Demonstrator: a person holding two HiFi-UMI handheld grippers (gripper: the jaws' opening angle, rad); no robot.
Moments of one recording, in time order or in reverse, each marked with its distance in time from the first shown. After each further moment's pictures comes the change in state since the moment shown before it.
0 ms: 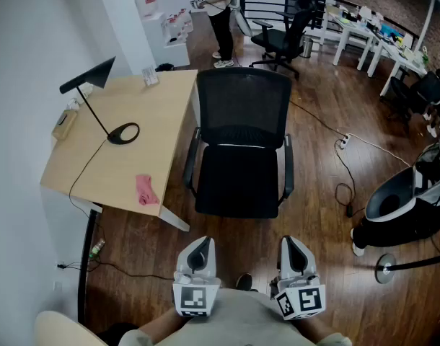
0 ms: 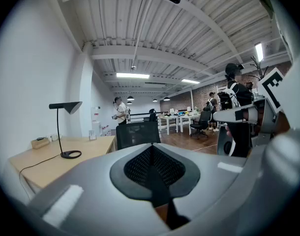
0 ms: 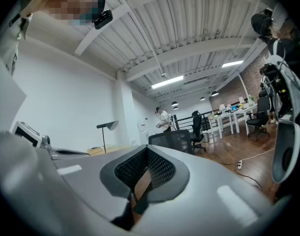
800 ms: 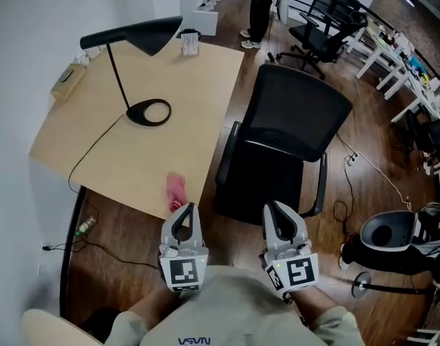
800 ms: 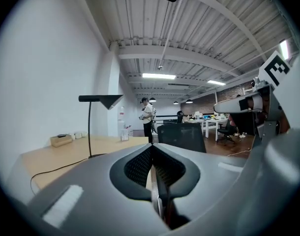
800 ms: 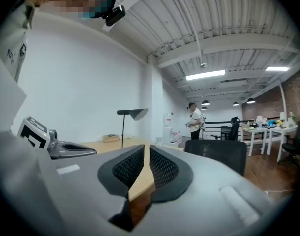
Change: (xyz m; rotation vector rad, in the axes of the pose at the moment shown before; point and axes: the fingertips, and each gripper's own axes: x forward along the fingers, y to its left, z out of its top) left arm 0.095 0.328 0.001 -0.078 -0.039 0.195; right arm 0.308 0.208 -0.002 -0.258 0.076 0.233
